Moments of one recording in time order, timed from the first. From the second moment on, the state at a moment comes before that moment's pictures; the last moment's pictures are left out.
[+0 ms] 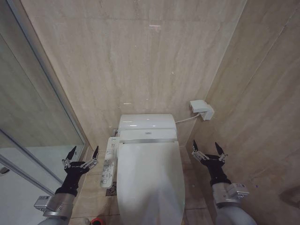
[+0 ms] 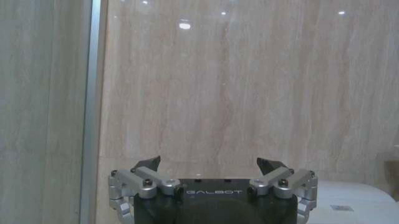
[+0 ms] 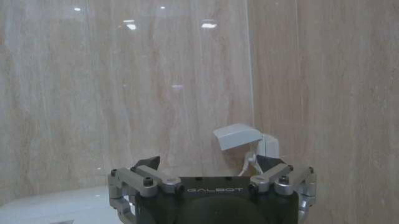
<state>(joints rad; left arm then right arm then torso) 1.62 -1.28 -0.68 -2.21 -0.40 -0.08 0.02 -1.59 1.38 0.59 2.24 0.28 0.01 0.19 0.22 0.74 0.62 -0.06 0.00</state>
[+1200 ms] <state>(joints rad) 1.62 -1.28 -0.69 -2.20 -0.37 -0.07 0.03 -1.59 1.38 0.59 2.24 0.28 0.01 0.19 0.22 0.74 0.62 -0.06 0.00</state>
